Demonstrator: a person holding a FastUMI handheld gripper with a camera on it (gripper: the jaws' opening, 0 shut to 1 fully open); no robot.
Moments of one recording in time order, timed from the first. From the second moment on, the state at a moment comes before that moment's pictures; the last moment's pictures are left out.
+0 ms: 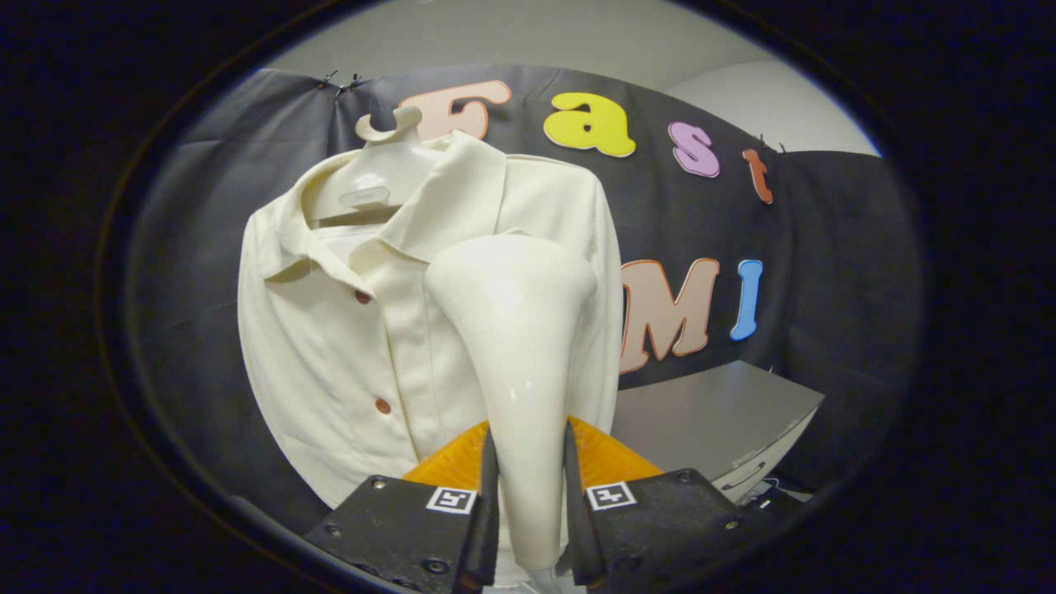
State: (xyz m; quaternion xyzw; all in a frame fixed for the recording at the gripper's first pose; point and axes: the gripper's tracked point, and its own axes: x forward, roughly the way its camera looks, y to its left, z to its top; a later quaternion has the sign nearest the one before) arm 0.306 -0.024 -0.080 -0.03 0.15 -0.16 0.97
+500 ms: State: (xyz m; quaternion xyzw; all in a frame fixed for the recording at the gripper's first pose) arm 0.275 -0.028 -0.207 -0.03 0.26 -0.16 0.95
